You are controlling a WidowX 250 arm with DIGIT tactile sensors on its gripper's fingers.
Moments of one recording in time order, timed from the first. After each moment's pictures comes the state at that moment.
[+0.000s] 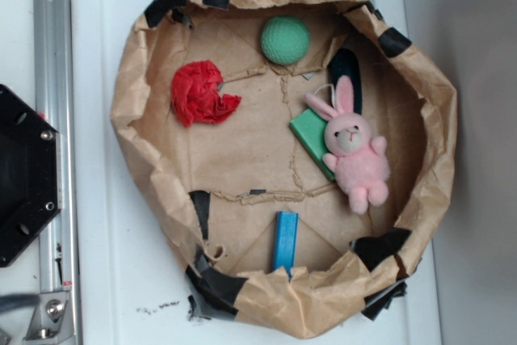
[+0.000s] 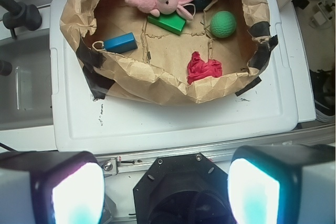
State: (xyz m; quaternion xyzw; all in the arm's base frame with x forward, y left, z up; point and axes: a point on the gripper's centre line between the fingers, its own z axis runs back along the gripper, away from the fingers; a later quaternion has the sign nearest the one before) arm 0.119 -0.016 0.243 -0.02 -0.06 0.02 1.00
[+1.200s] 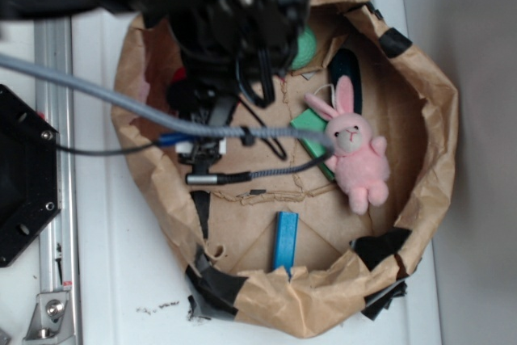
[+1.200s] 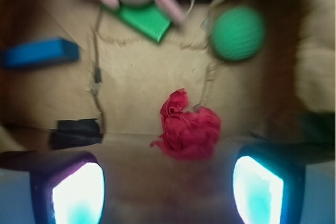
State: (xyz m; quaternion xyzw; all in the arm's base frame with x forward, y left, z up) arm 0.220 0.033 0.102 -0.02 0.06 -0.06 1.00
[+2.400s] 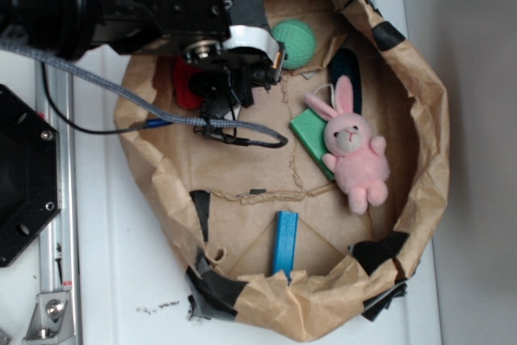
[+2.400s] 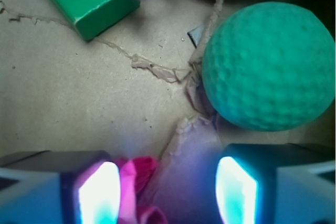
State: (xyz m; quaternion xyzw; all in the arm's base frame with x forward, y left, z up) arm 0.241 0.074 0.030 0.07 -0.07 -0.18 0.98
